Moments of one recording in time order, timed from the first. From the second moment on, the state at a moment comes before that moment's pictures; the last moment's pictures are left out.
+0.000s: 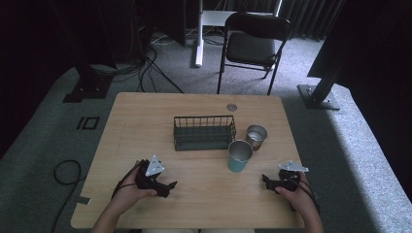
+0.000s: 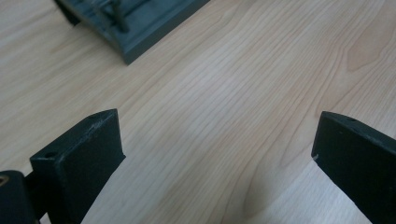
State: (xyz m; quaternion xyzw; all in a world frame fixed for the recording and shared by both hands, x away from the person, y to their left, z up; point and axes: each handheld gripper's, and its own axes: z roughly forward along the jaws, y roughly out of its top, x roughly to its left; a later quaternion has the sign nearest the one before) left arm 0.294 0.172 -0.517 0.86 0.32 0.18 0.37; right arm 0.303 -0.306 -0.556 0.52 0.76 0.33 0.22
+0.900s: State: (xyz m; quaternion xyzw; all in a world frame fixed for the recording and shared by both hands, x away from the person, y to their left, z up) left arm 0.304 0.113 -0.497 0.86 0.24 0.15 0.43; right arm 0.303 -0.306 -0.556 0.52 0.76 0.33 0.22
